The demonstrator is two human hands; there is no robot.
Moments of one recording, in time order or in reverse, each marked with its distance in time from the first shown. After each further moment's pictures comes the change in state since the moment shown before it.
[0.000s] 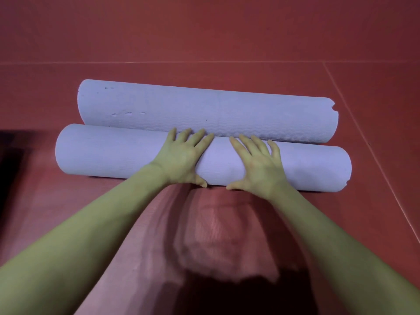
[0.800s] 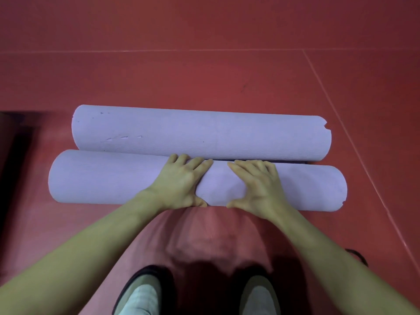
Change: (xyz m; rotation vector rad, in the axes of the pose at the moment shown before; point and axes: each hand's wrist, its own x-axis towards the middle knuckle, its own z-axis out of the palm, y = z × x) left_hand -0.107 0.077 0.011 -0.138 0.119 0.132; right_hand -0.131 -0.023 -0.011 0.106 0.108 -0.037
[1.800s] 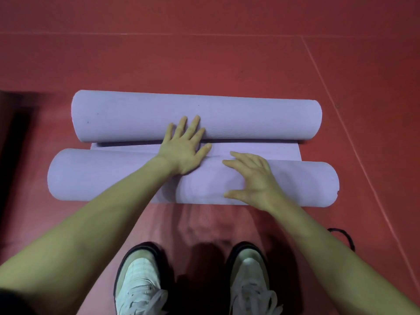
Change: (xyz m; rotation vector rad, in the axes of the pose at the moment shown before) left_hand 0.023 0.016 -0.002 -0.079 -0.191 -0.358; right_hand -0.034 -0.001 -0.013 0.235 -0.192 0.004
